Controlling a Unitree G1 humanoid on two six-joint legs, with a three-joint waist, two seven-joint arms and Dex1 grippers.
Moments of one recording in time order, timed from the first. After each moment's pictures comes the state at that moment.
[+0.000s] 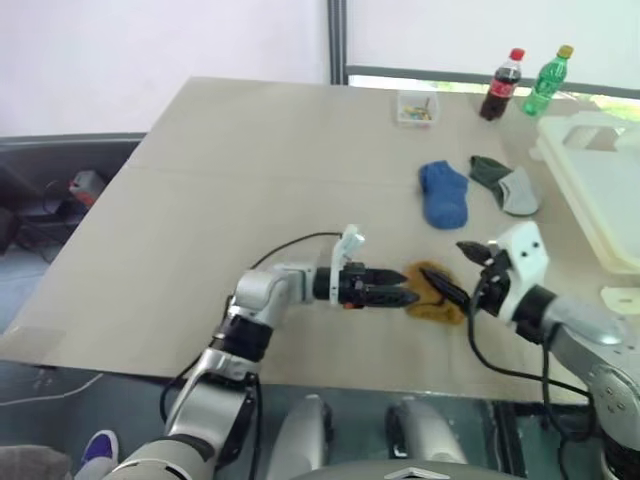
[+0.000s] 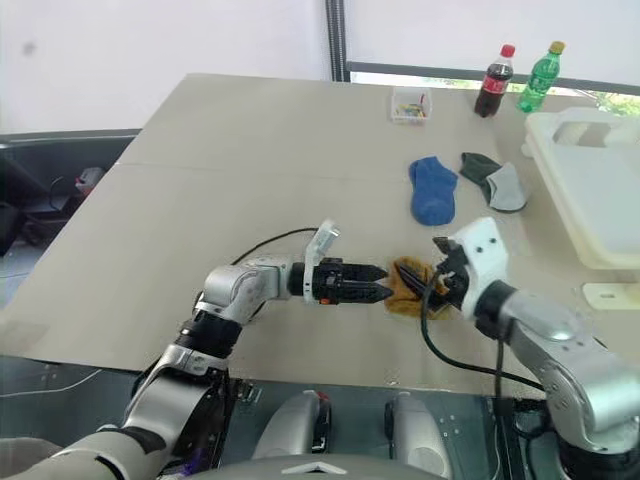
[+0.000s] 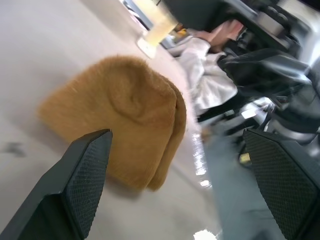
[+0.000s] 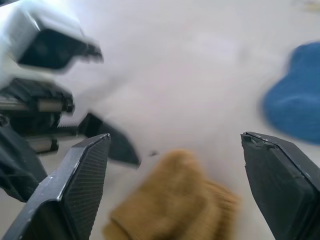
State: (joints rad) left arm -0.55 0.27 -0.21 0.17 -0.52 0.77 -1.17; right arm -0.10 -0.48 -0.08 -0.75 0.53 1.05 0.37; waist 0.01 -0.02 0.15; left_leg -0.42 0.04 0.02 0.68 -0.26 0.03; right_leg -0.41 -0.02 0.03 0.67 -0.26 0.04
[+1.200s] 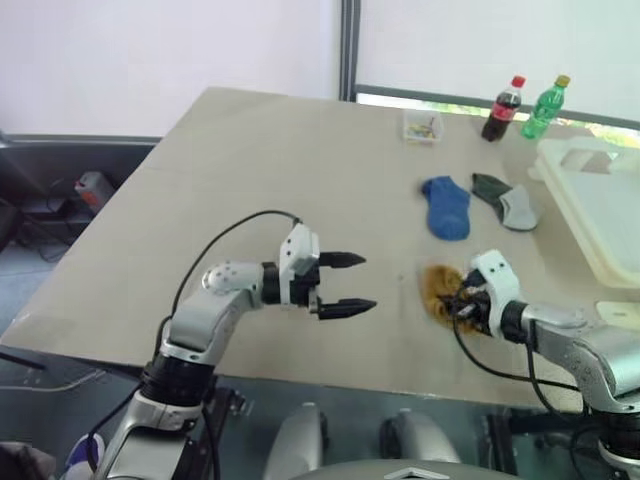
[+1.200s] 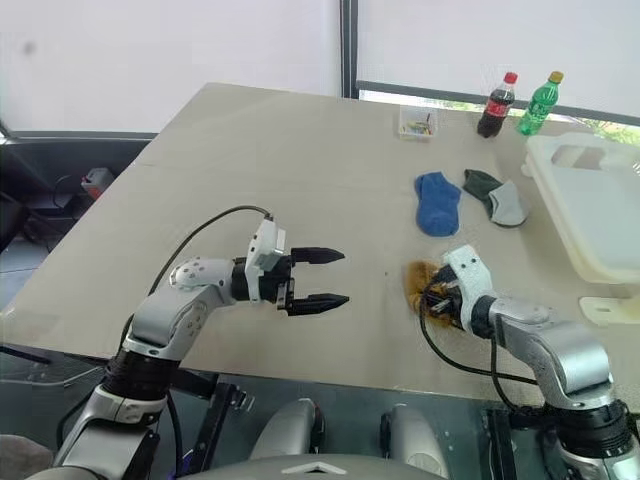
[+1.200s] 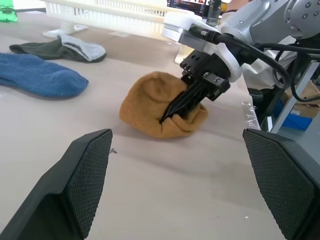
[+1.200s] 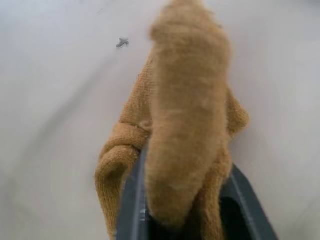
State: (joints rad) left arm -0.35 0.49 -0.15 -0.13 -0.45 0.42 -1.15; right arm -0.10 -0.51 -0.06 -0.45 0.52 1.13 0.43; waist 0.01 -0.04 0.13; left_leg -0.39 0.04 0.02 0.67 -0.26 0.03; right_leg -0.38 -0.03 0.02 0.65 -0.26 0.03
